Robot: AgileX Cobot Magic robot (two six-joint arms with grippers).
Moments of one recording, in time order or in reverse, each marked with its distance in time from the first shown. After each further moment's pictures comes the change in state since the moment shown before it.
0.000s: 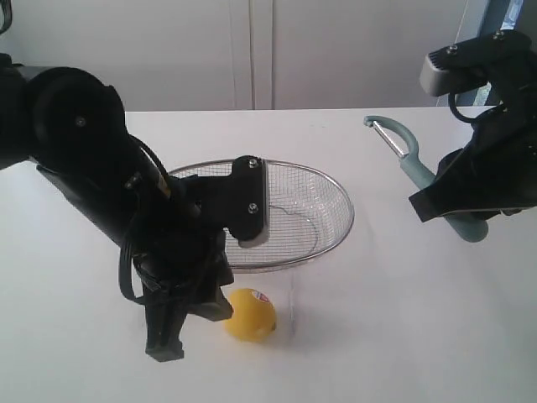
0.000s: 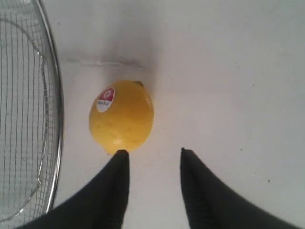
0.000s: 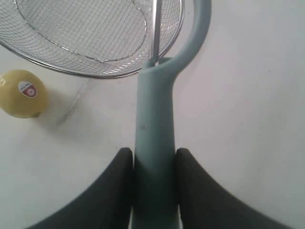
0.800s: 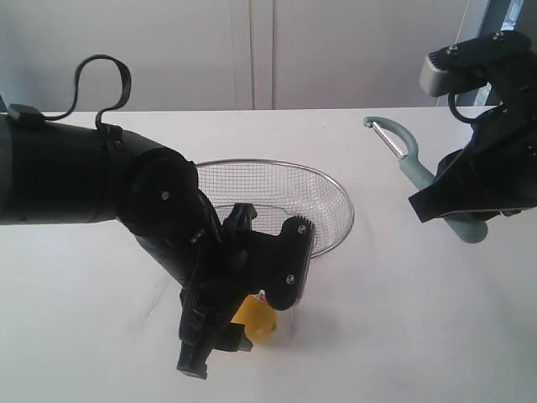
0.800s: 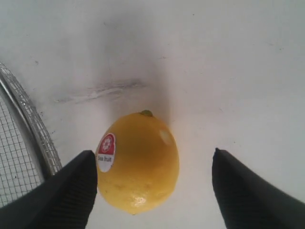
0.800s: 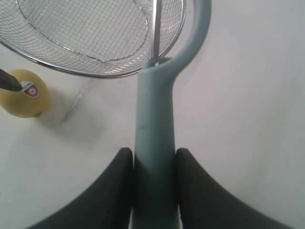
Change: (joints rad) left arm -0.085 0.172 -0.002 0.108 -0.193 0.167; right arm 0.000 0.000 0.000 0.004 0.002 0.000
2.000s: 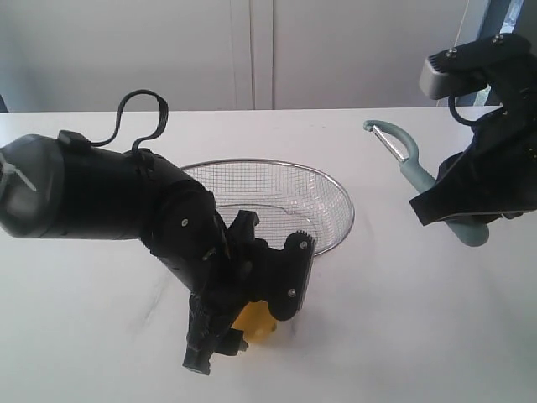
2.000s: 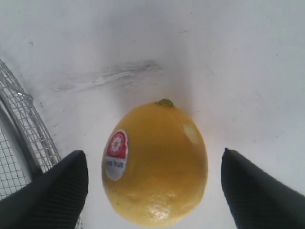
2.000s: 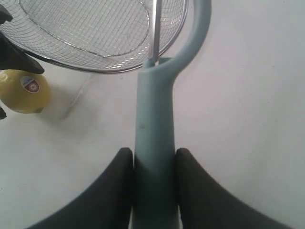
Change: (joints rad) left arm 0.000 0.084 0.000 0.122 -0.085 -0.056; right arm 0.000 0.000 0.000 0.000 0.014 0.000
